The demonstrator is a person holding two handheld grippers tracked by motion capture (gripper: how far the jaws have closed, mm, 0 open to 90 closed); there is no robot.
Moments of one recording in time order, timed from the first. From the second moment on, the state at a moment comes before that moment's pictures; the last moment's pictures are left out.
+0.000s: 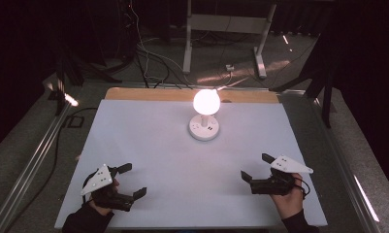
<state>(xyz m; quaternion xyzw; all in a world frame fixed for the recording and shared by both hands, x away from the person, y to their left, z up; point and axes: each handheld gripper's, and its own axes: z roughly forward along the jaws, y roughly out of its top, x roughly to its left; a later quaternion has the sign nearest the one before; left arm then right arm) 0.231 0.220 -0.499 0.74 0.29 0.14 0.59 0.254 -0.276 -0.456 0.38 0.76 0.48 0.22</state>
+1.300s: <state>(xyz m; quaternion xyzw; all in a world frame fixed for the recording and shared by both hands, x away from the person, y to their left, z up) 0.231 0.224 -0.497 0.74 0.29 0.14 0.59 0.317 -0.239 -0.420 0.40 0.74 0.50 0.22</state>
